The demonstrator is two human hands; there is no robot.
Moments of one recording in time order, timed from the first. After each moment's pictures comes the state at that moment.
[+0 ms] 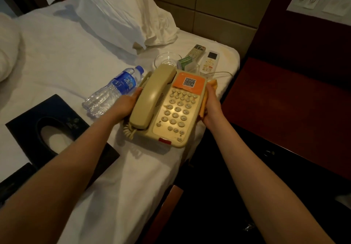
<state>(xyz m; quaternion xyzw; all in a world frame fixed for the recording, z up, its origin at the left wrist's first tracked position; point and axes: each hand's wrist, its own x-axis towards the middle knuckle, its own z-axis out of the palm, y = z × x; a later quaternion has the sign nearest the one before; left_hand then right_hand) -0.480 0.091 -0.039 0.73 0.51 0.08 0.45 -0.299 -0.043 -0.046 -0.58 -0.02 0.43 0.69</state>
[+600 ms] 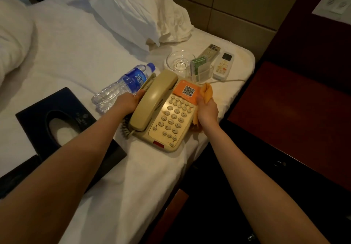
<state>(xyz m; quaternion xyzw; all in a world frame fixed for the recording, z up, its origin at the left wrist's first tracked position) -0.490 0.120 -0.058 0.73 0.59 0.00 0.34 -0.324 -0.015 -0.067 -0.78 -0.15 0.30 0.53</state>
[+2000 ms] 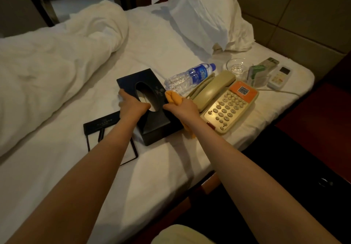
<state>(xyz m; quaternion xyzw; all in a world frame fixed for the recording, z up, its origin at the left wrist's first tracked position) -0.655 0.034 -0.017 0.50 0.77 0.23 0.33 -0.520 -0.014 -0.015 -0.72 -0.48 0.39 0.31</state>
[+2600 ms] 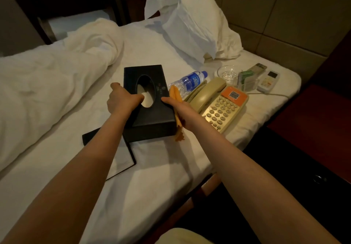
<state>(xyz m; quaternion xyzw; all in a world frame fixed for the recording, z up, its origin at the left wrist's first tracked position) -0.656 0.028 0.040 0.55 0.75 0.28 0.24 -0.506 -0.011 -0.003 -0.60 -0.31 0.61 0.41</state>
